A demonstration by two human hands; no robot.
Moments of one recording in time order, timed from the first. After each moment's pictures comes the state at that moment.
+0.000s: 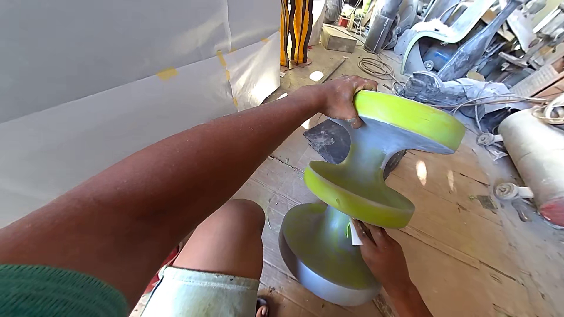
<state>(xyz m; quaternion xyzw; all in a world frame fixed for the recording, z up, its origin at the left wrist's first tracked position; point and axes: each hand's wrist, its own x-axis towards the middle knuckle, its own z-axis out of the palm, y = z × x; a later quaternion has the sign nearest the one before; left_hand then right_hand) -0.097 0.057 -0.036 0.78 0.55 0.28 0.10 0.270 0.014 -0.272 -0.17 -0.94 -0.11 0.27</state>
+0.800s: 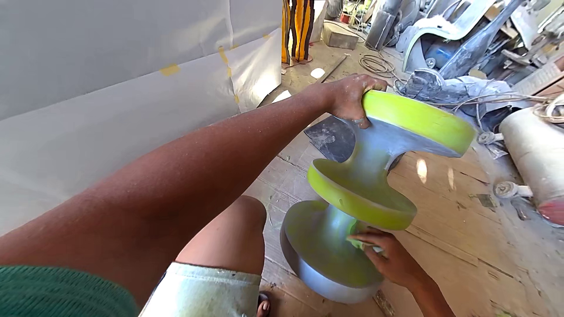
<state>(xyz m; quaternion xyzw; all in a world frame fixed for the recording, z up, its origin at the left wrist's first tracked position) -0.084 0.057 -0.033 0.79 0.53 0.28 0.09 0.295 0.038 -0.248 -0.18 -0.92 0.33 0.05</state>
